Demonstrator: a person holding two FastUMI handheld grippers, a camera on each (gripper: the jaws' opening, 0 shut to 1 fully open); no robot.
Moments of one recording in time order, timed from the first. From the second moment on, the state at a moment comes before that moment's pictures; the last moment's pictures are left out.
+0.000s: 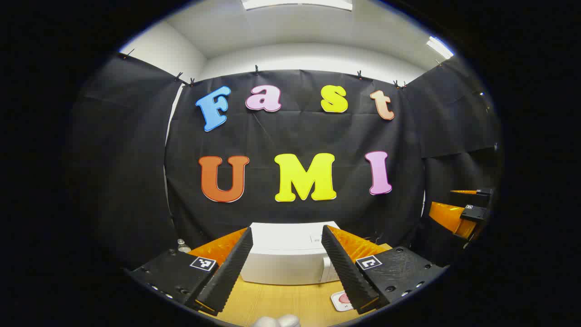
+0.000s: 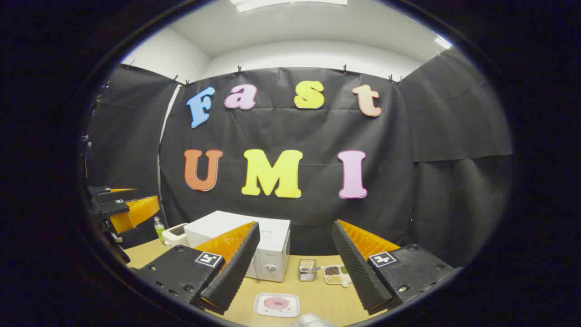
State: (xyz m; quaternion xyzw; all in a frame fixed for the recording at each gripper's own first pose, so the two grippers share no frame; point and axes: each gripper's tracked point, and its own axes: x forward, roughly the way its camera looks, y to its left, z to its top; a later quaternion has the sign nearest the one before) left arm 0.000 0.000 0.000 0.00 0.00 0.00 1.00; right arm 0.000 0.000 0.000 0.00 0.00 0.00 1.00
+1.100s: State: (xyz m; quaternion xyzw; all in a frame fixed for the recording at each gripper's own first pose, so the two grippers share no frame) left arm 0.034 -0.033 -0.073 0.00 0.01 -0.03 1.00; right arm -0.009 -0.051 0.003 0.00 -0.01 -0.04 1.00
